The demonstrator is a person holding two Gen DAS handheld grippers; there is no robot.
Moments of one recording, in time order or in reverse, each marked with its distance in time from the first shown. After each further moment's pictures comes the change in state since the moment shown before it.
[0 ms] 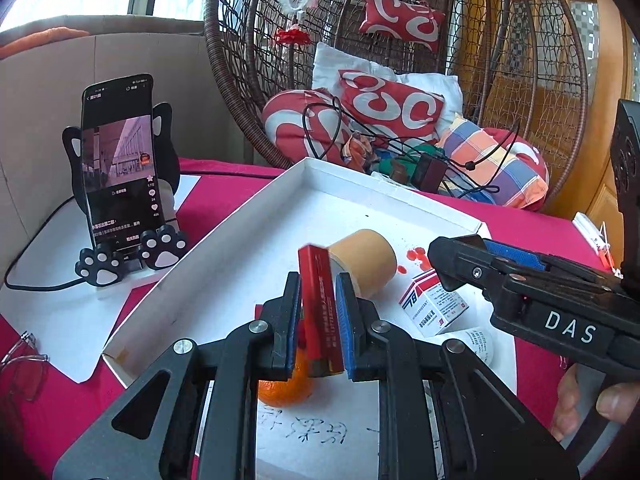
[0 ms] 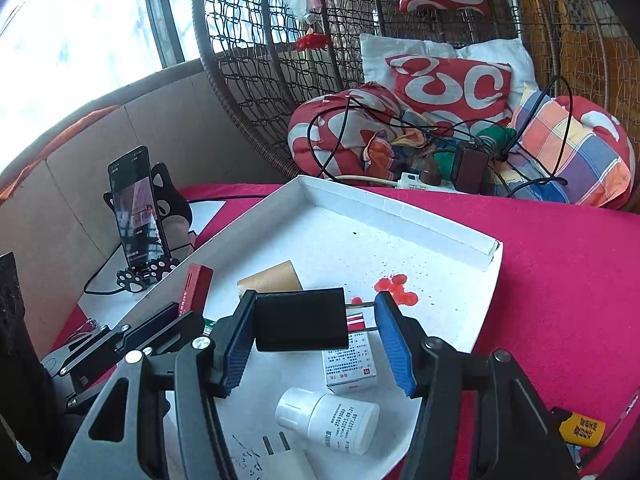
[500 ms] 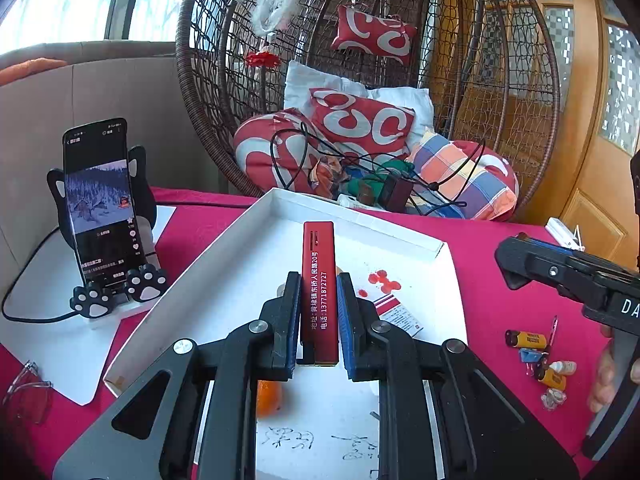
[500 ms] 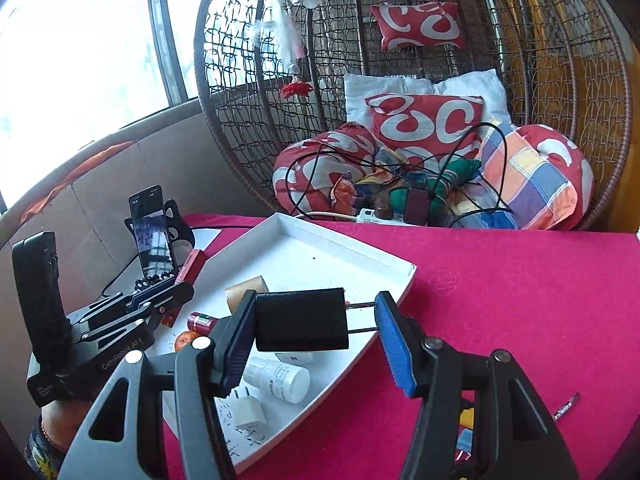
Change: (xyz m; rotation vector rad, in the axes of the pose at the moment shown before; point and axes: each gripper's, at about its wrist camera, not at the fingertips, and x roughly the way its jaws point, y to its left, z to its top) left arm -0.017 -0.011 0.023 0.033 -0.033 -0.091; right arm -0.072 -0.033 0.009 -0.016 -0.077 0.016
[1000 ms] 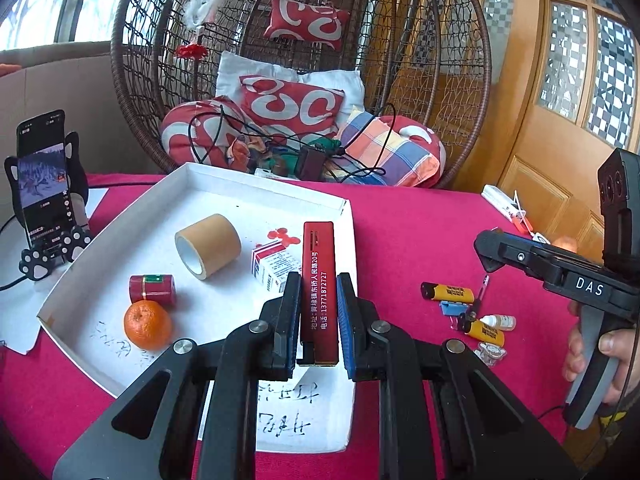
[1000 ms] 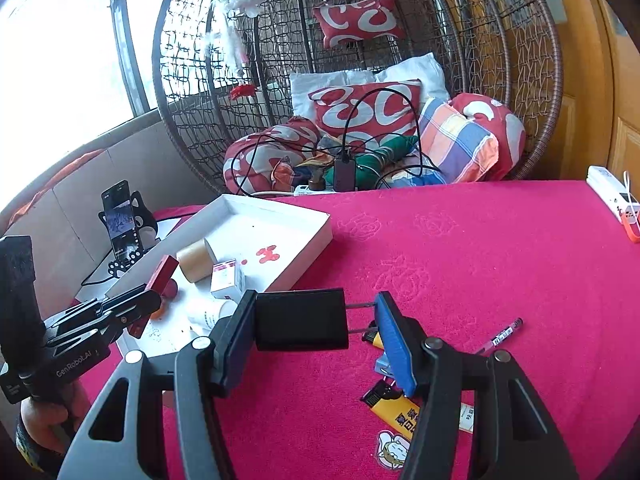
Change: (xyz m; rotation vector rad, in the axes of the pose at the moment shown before) left arm -0.033 -0.064 -0.036 0.065 0.034 -0.193; right arm -0.068 -0.061 -0.053 0.078 -0.030 -0.114
